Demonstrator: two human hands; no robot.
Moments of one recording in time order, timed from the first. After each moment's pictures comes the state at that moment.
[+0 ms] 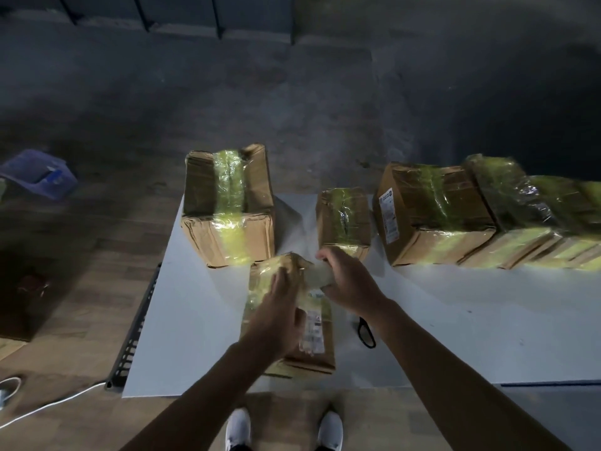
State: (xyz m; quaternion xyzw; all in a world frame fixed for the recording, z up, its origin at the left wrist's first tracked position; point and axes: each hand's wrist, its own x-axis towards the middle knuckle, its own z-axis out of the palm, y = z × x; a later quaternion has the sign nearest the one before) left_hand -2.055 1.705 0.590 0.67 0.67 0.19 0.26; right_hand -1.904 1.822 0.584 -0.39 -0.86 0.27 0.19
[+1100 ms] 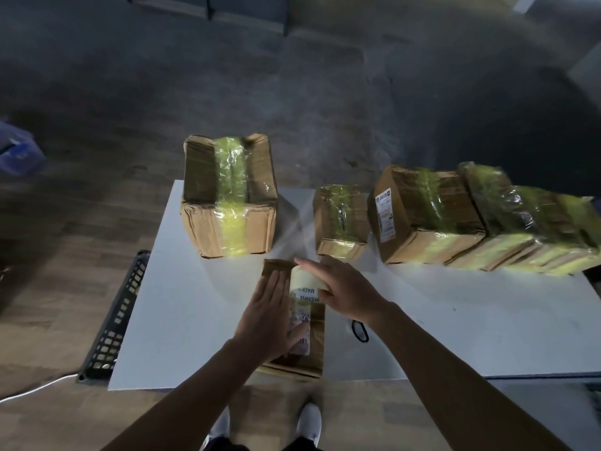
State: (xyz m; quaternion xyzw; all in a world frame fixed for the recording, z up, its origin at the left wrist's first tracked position) left_hand -2.078 1.696 0.544 0.76 0.65 0.00 0.09; right_hand -1.912 1.808 0.591 -0.32 -0.93 0.20 0.05
